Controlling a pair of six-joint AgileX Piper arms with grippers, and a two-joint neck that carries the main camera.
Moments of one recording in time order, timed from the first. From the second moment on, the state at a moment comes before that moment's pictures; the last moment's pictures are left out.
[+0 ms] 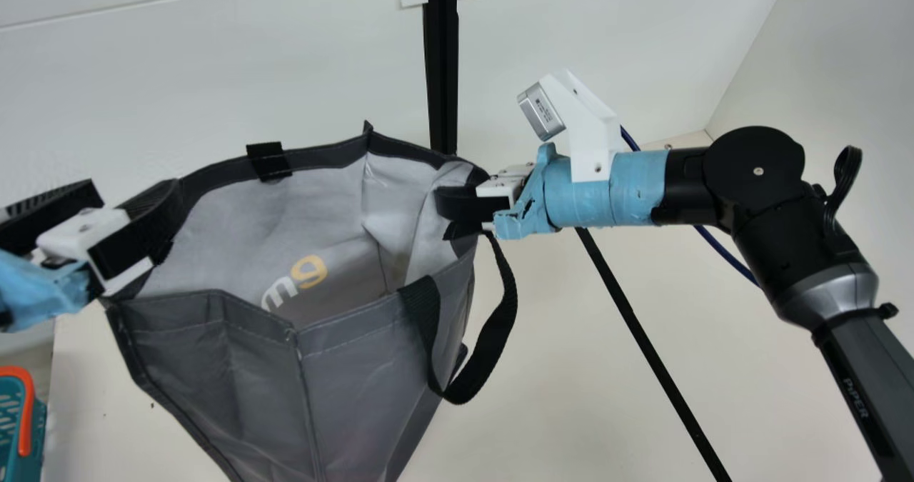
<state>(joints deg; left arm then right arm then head) -11.6 79.5 -92.2 -40.9 47.4 21.8 -6.1 86.3 -83.2 61.9 62.9 -46.7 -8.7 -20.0</state>
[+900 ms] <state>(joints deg) -4.6 68.8 -81.5 -18.6 48.1 8.3 -6.1 86.3 -83.2 61.9 62.9 -46.7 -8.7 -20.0</state>
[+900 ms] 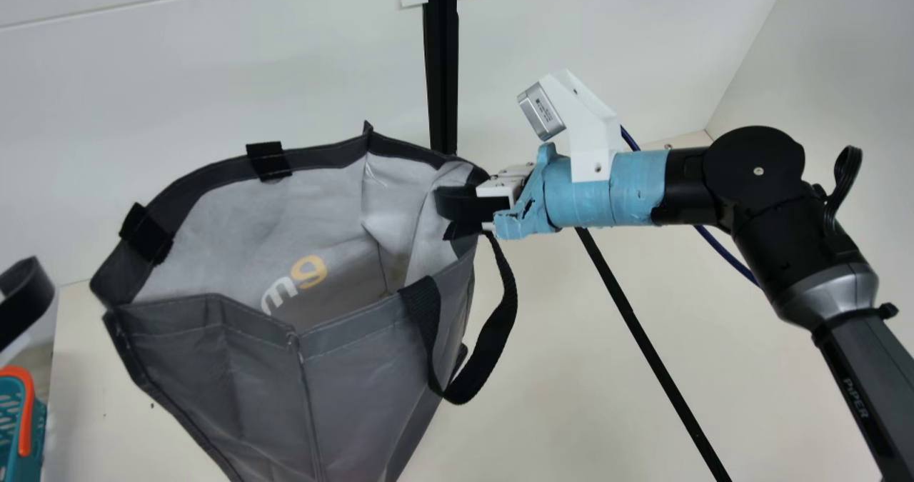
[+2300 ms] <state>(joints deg) -10.4 65.4 -76.8 12.0 52.5 -8.4 -9.7 86.1 -96.1 45.4 54.5 -38.7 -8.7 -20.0</state>
